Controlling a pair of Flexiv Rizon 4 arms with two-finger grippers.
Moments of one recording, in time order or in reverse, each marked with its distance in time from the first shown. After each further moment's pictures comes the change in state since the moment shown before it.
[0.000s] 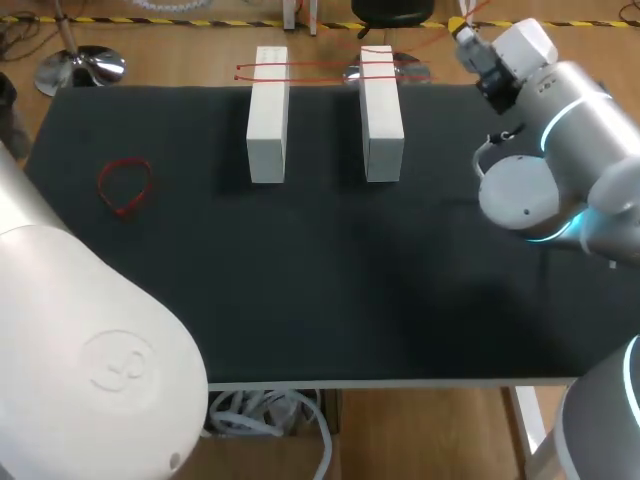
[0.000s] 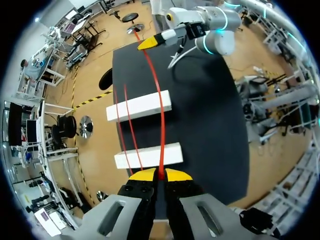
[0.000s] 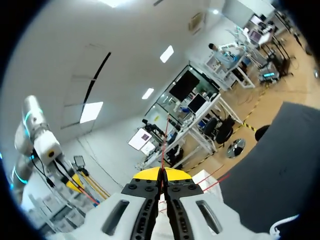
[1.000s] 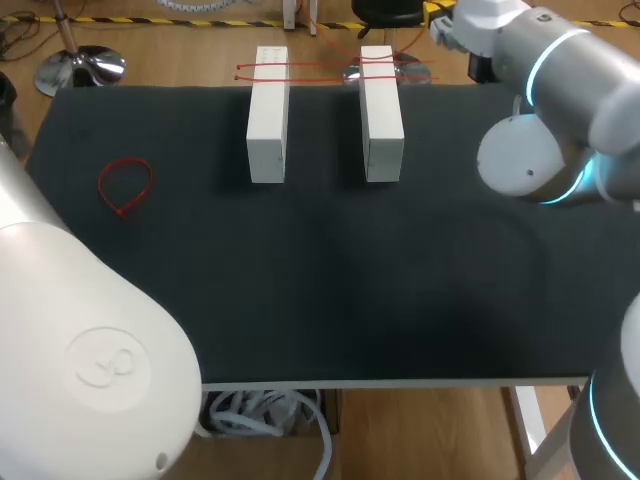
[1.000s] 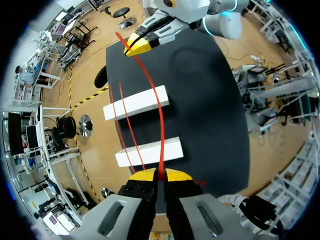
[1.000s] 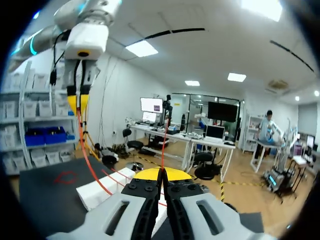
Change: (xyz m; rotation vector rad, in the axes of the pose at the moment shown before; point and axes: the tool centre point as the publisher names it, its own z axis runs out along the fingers) left arm 0.000 -0.005 0.000 -0.069 0.004 0.048; right arm 0.055 -0.013 0.016 0.162 0.079 -0.955
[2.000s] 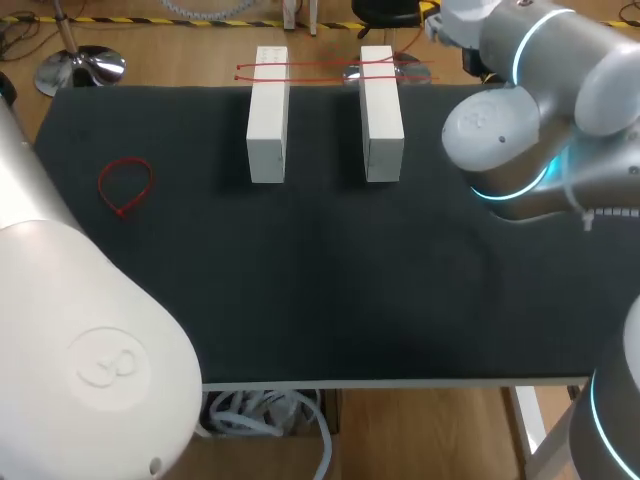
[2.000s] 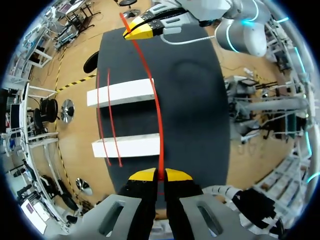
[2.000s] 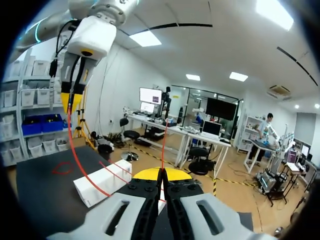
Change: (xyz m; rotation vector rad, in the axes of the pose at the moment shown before) left arm 0.026 0.014 0.014 -0.026 0.188 -0.152; right arm 0.003 0.001 -0.002 0.081 -0.033 -0.053
